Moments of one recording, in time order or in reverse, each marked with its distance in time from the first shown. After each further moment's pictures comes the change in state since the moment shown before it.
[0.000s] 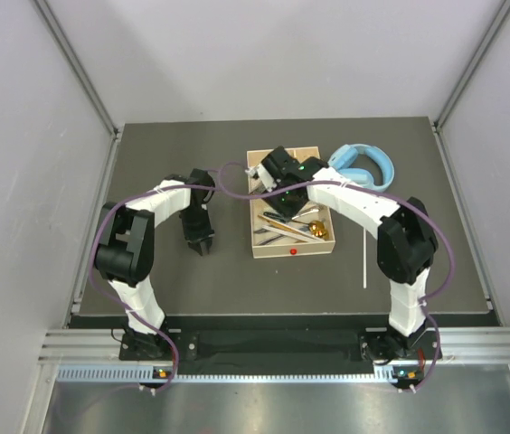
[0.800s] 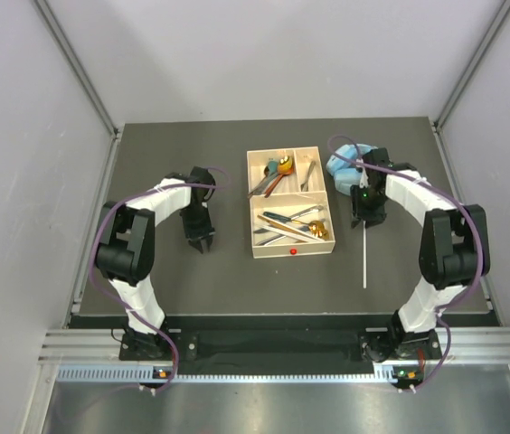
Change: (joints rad) left arm 0.000 0.009 0.021 0.000 -0.003 -0.001; right arm -0.587 -0.218 -0.427 0.075 -0.145 0.346
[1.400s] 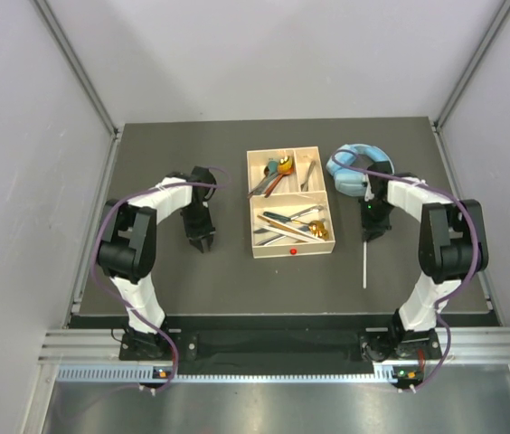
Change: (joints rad) left arm 0.000 0.022 0.015 0.000 0.000 0.000; right arm -0.050 0.047 -0.103 0.037 0.018 -0.010
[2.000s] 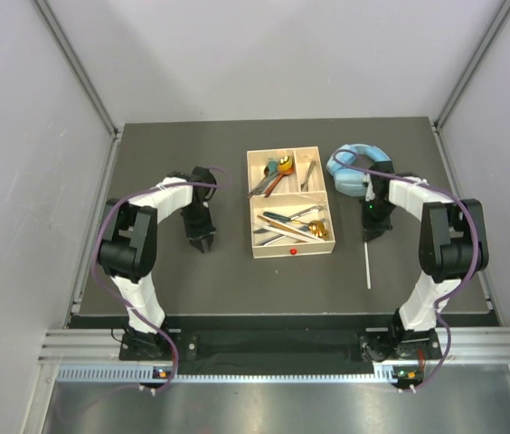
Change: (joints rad) left arm 0.000 0.006 0.002 0.000 0.000 0.000; right arm -0.010 0.016 0.003 -0.004 -0.027 -0.024
